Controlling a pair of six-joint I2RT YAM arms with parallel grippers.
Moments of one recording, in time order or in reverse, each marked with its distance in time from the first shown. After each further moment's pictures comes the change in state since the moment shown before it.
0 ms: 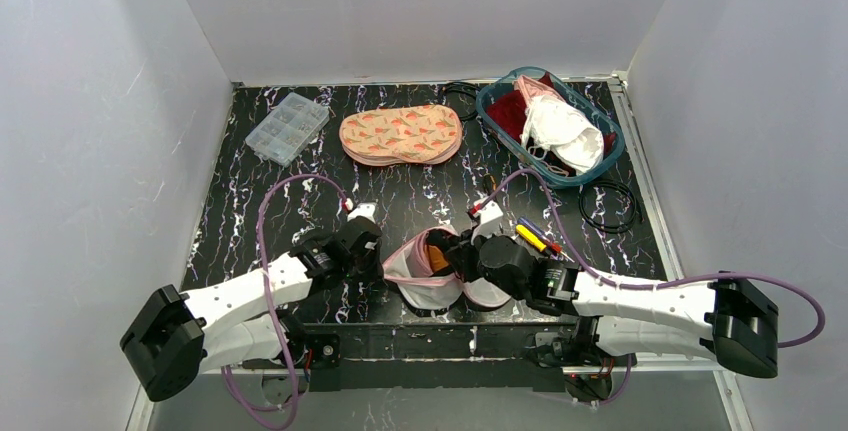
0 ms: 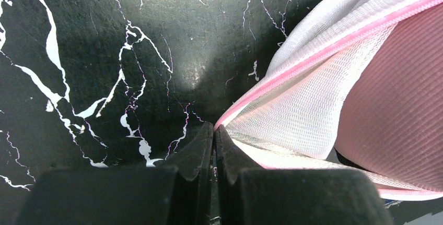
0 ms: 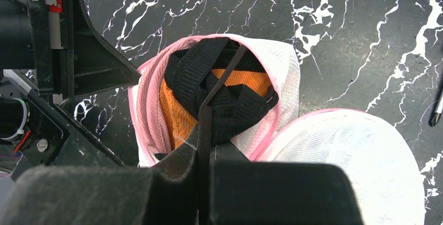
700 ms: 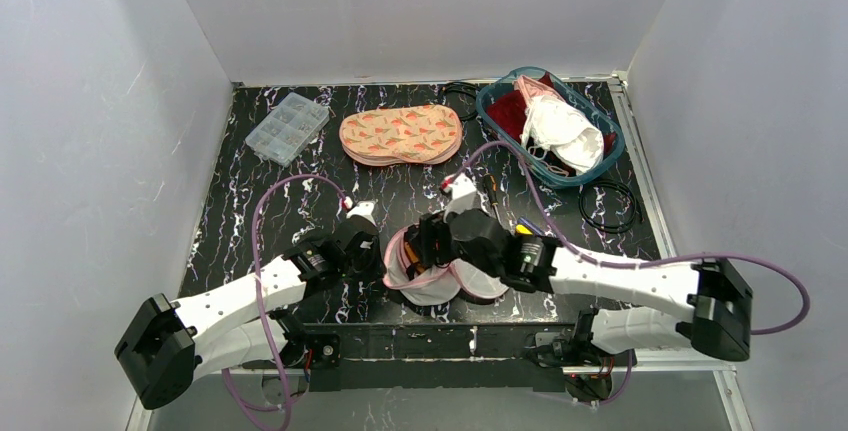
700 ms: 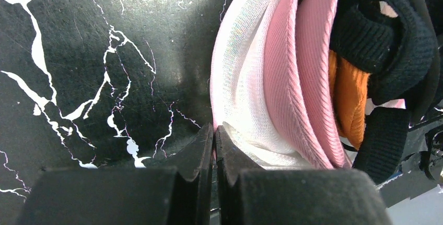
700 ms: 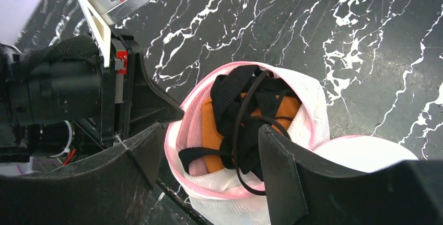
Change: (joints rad) left arm 0.000 -0.049 0.000 0.009 0.042 0.006; right arm 0.000 0.146 0.279 -0.129 -0.042 0.005
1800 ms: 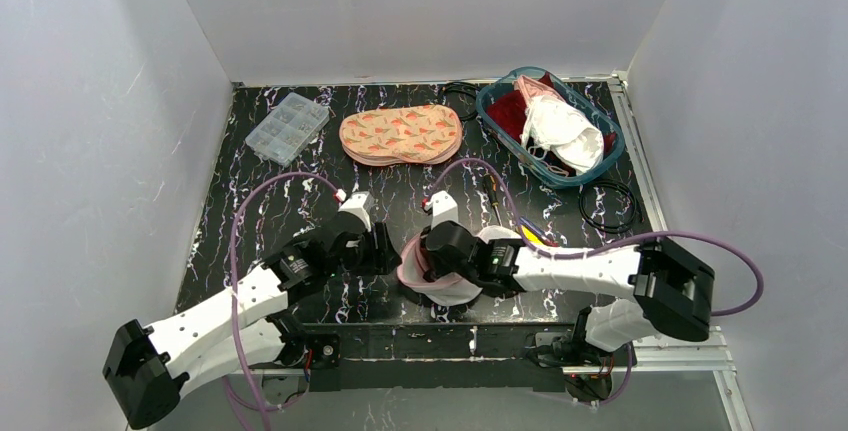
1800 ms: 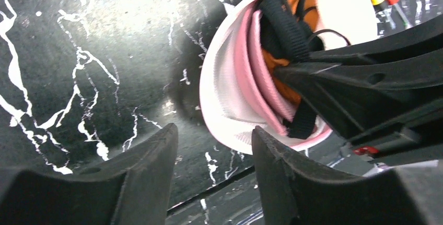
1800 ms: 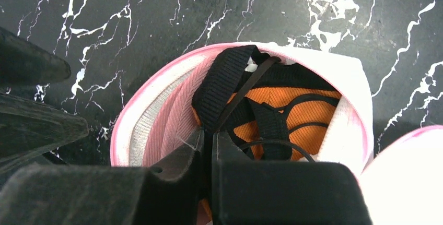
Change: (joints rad) left arm 0.000 -0.144 0.027 -0.011 0.049 -0.016; right arm 0.000 0.276 0.029 -0.035 0.034 -0.025
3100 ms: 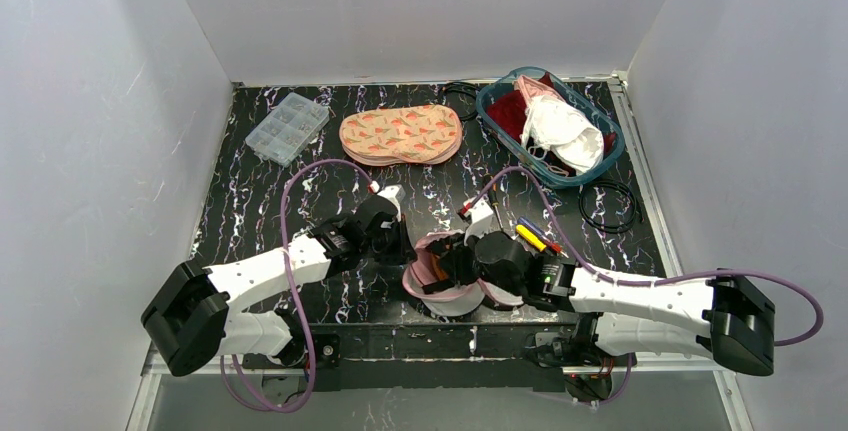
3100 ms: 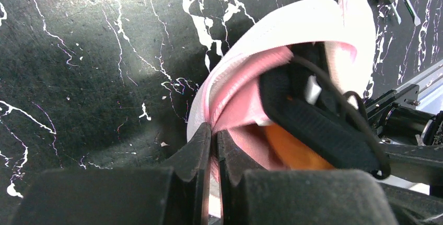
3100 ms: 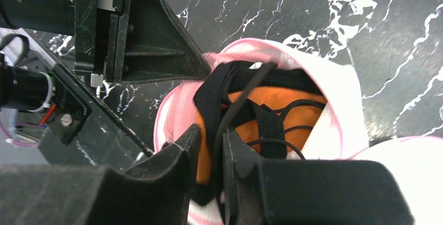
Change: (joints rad) left arm 0.000 0.366 0.114 0.179 0.112 -0.011; right arm 0.000 -0.393 -0.257 0.123 -0.112 0.030
